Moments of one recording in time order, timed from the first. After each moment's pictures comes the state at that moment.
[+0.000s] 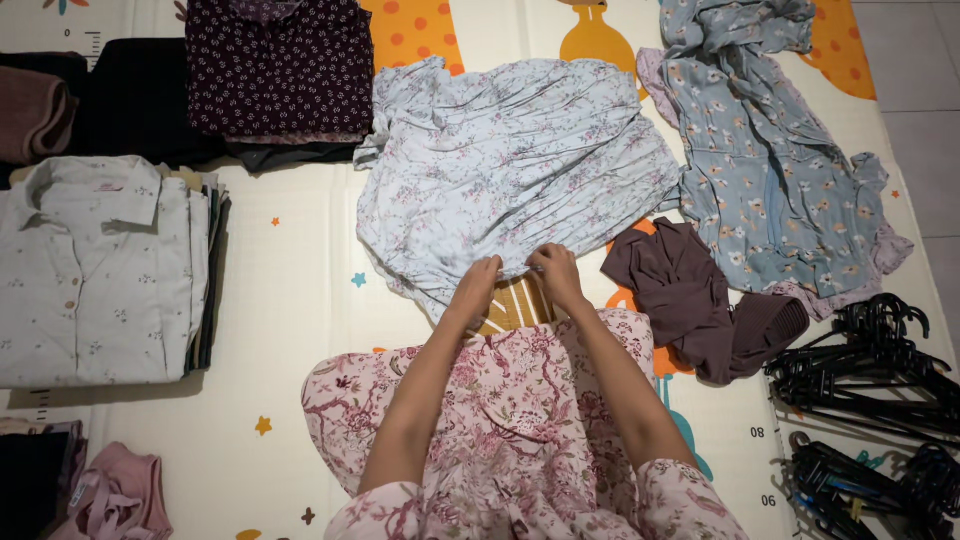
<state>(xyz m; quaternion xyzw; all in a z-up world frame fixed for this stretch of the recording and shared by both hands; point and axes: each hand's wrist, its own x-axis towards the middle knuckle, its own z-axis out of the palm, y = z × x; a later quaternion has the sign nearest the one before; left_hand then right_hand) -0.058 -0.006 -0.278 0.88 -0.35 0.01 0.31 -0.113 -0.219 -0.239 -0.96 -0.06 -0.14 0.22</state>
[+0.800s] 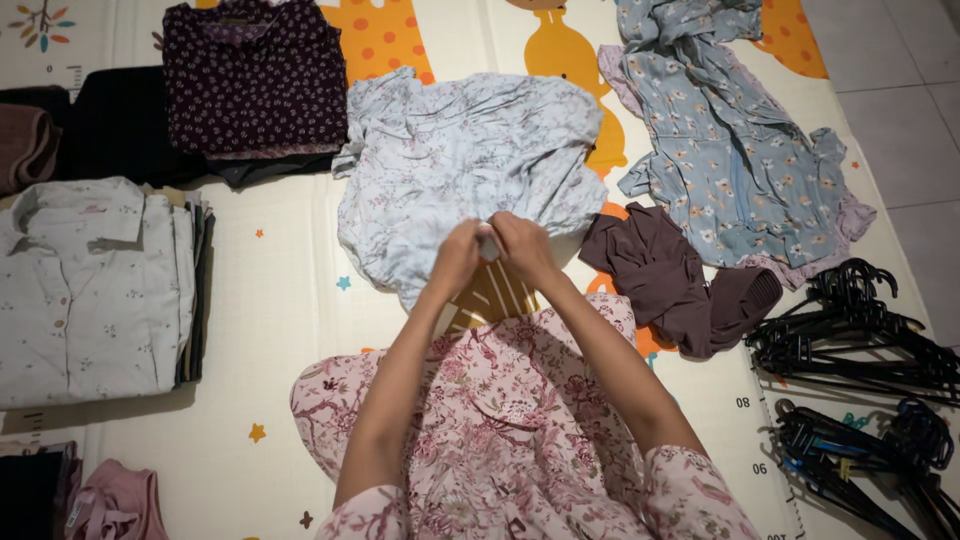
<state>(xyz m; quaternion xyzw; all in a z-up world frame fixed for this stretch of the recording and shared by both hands) -0.041 -0.014 -0.166 0.85 -0.35 0.03 0.40 -0.096 -0.182 -0.140 -0.92 -0.12 -0.31 0.21</state>
